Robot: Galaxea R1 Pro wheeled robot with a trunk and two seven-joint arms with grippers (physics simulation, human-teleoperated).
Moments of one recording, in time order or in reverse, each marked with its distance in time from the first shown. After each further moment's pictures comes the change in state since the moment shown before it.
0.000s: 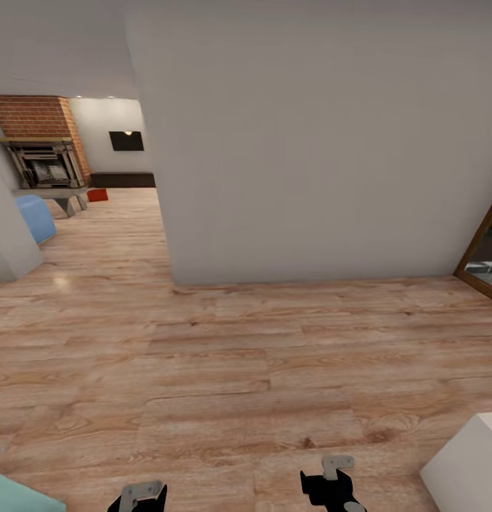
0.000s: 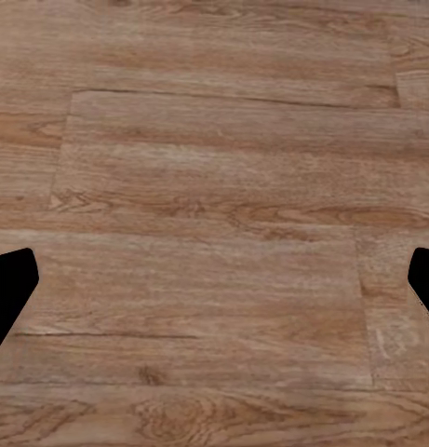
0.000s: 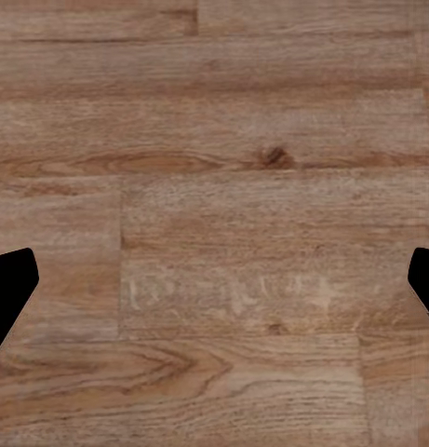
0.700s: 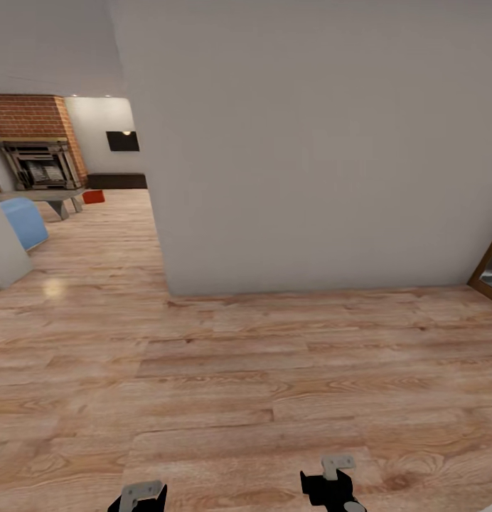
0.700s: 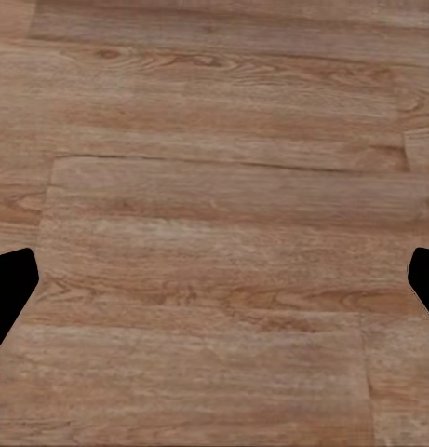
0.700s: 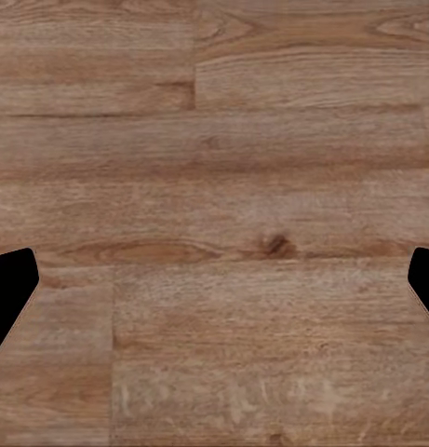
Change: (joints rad) left arm 0.000 0.000 0.000 0.000 -0.001 0.000 0.000; right arm 0.000 0.000 0.000 0.000 0.000 0.000 0.000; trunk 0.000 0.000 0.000
